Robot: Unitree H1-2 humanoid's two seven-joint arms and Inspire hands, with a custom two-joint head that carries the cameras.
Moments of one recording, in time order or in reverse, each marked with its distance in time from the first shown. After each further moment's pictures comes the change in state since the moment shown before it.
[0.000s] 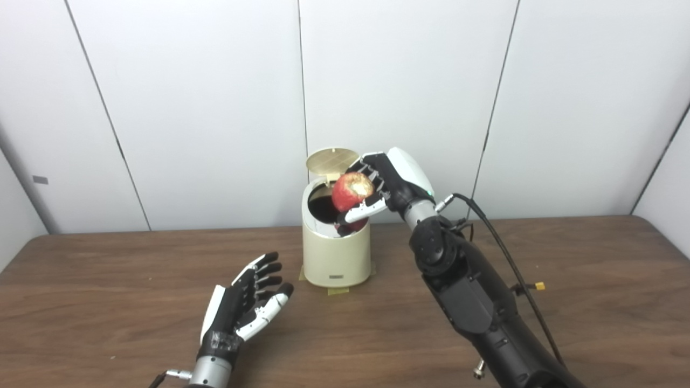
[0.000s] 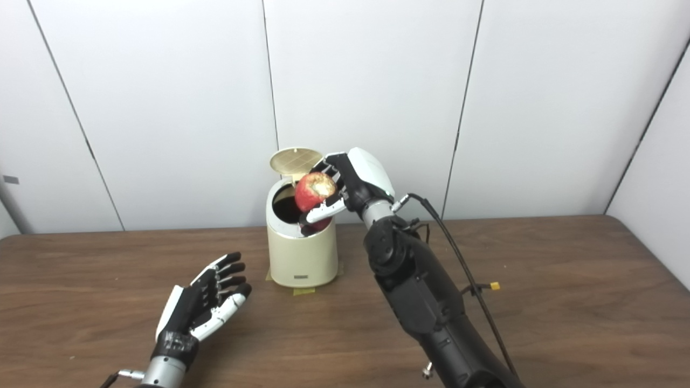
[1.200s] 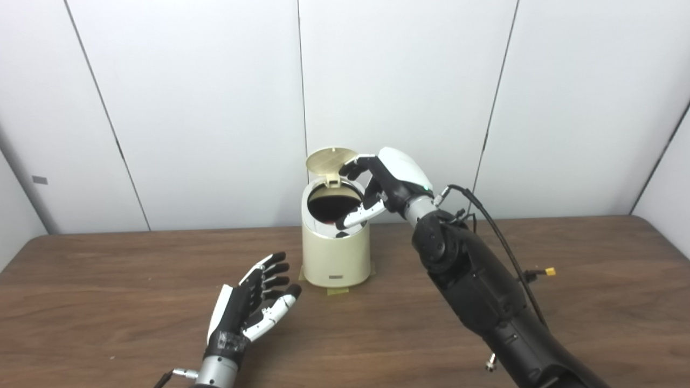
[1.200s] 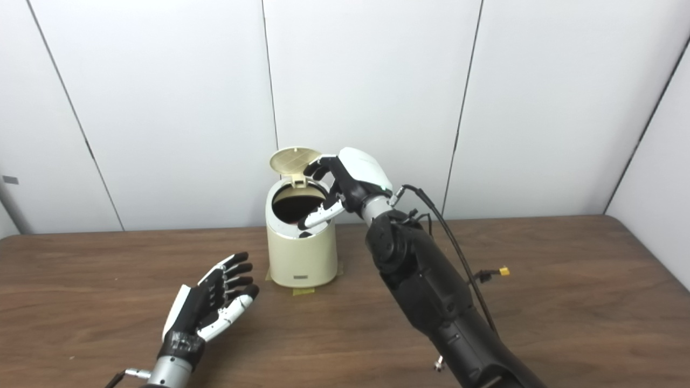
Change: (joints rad) left arm 0.008 -0.005 -0.011 -0.013 0.009 0.001 0.000; right arm -0.023 -0.049 0.093 -0.046 -0.067 0.034 0.120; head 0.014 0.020
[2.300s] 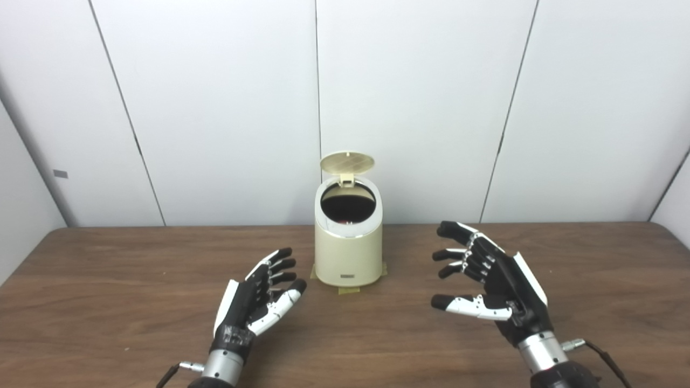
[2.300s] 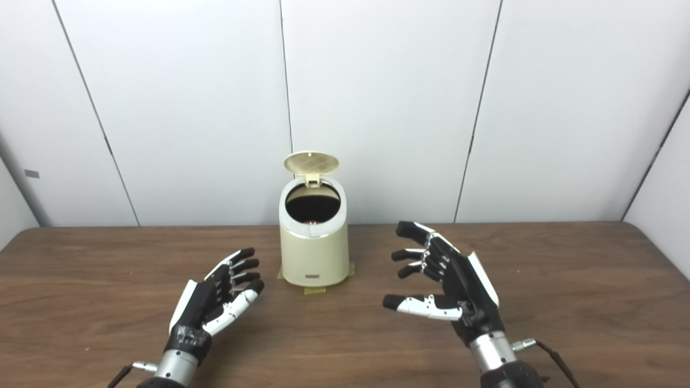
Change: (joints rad) left arm -0.007 0.004 0.016 0.002 -0.039 0.002 -0.013; right arm 0.667 0.015 -0.378 -0.422 0.715 -0.370 0.063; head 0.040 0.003
